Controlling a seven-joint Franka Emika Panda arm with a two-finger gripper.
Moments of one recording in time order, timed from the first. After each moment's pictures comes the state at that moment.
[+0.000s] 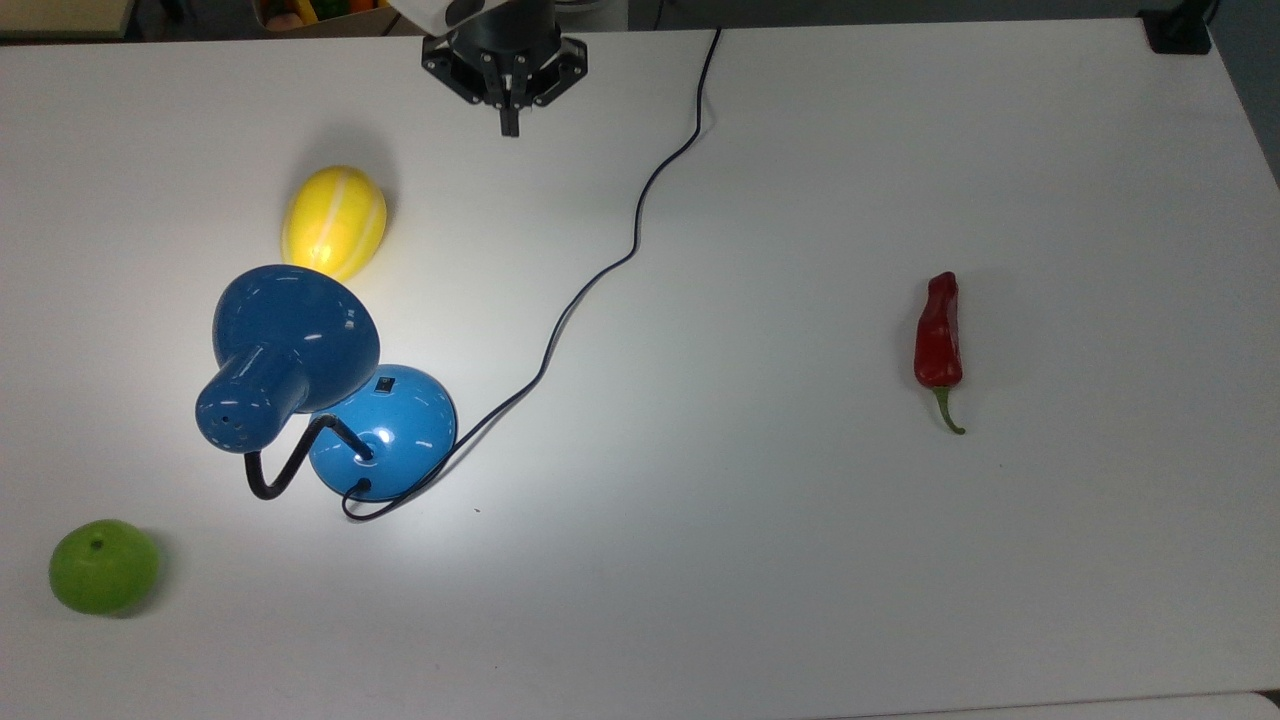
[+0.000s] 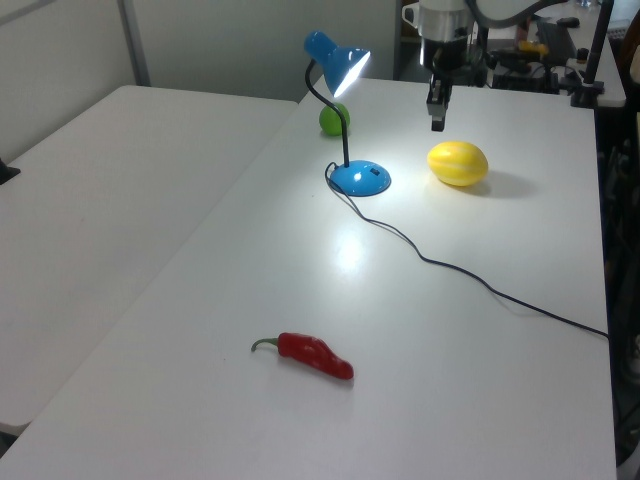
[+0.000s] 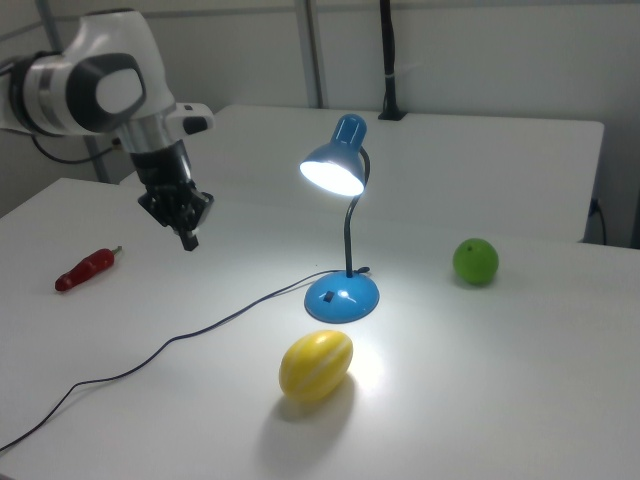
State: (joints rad) arm 0.14 0.04 -0.06 -1.77 -0.09 1.81 0.00
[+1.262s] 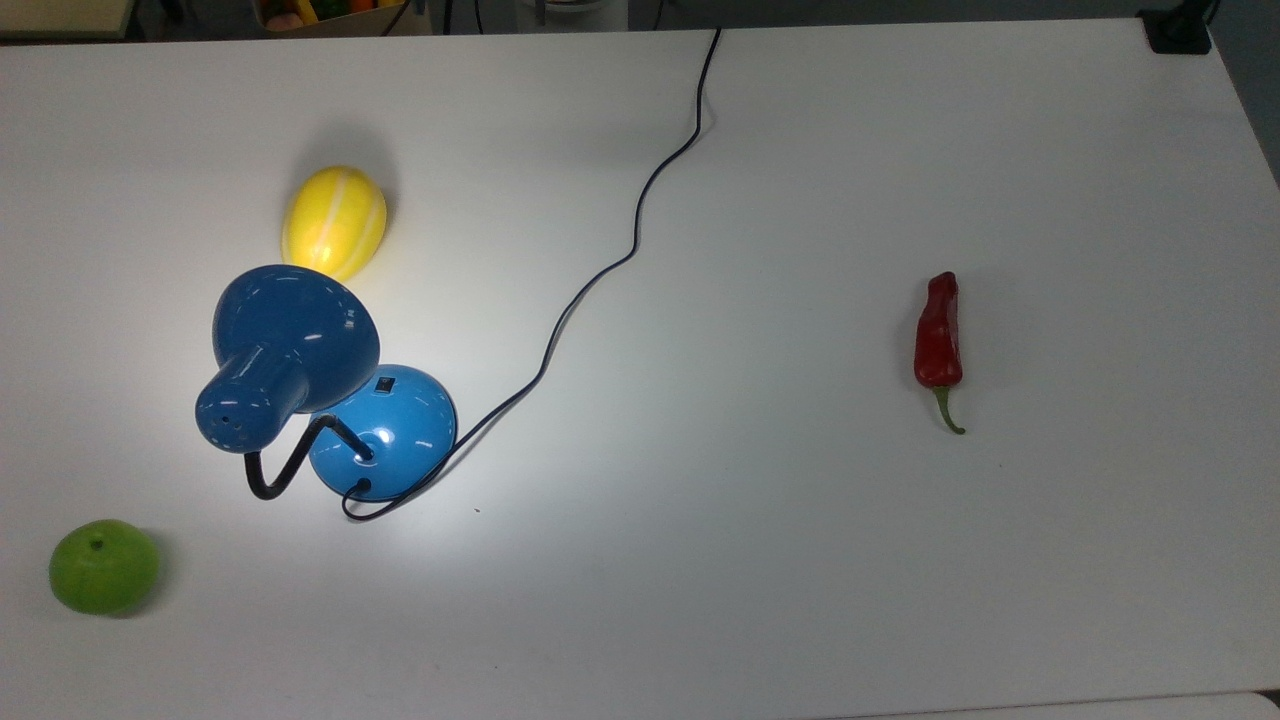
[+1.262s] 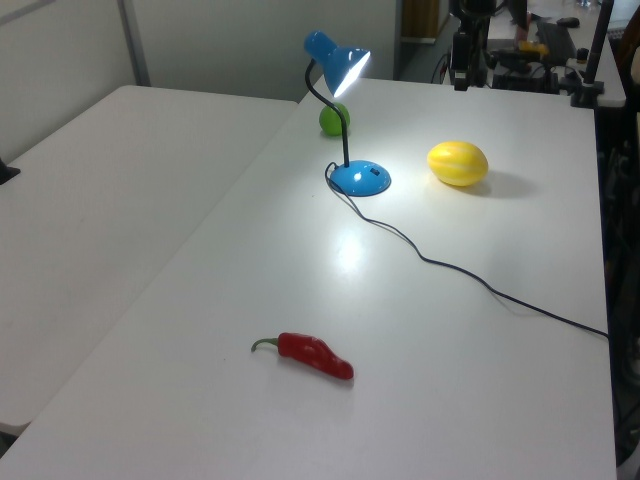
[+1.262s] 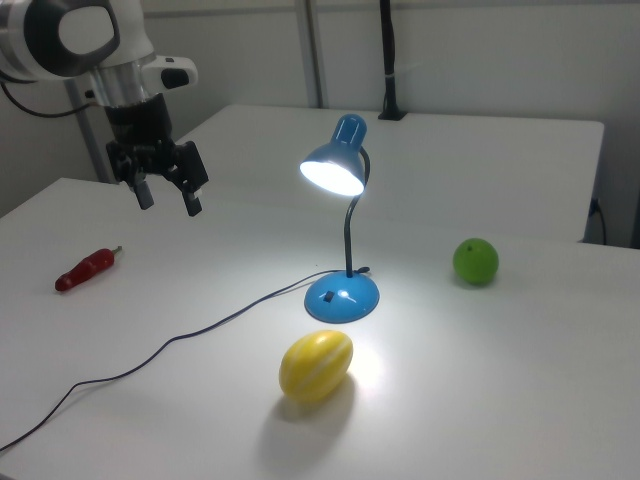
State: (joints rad) arm 0.14 -0.03 -0.08 -1.66 -0.08 1.61 0.02
